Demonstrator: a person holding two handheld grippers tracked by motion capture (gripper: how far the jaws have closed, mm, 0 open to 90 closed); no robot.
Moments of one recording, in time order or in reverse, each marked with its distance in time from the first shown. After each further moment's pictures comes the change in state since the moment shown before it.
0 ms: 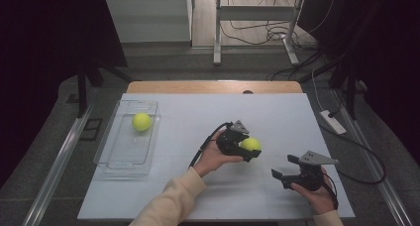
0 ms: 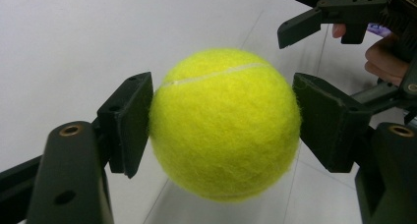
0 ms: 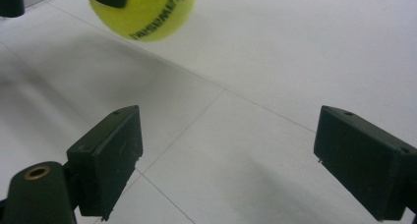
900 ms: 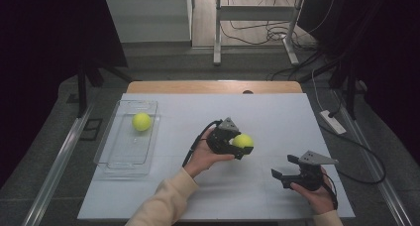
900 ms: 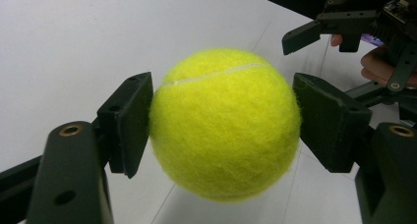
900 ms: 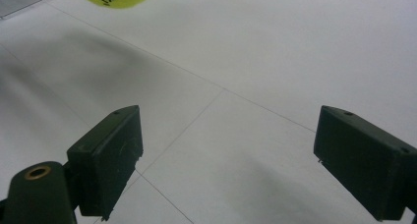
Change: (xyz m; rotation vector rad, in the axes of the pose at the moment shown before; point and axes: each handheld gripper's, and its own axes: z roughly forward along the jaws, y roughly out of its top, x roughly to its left) left arm 0.005 -0.005 -0.025 -0.049 0.023 -0.006; right arm 0.000 0.000 0.001 0.003 -0.004 0.001
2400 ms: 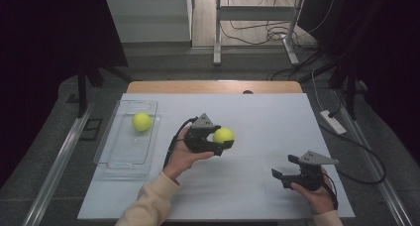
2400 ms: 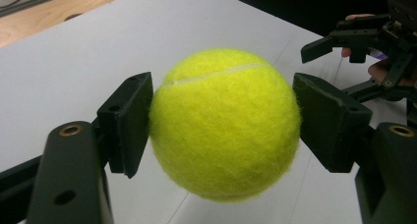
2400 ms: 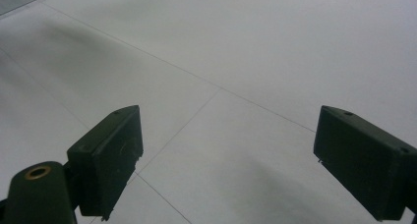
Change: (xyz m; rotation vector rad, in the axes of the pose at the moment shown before) left arm 0.014 -0.020 -0.058 -0.093 0.089 -0.027; right arm 0.000 0.000 0.000 0.003 -0.011 0.004
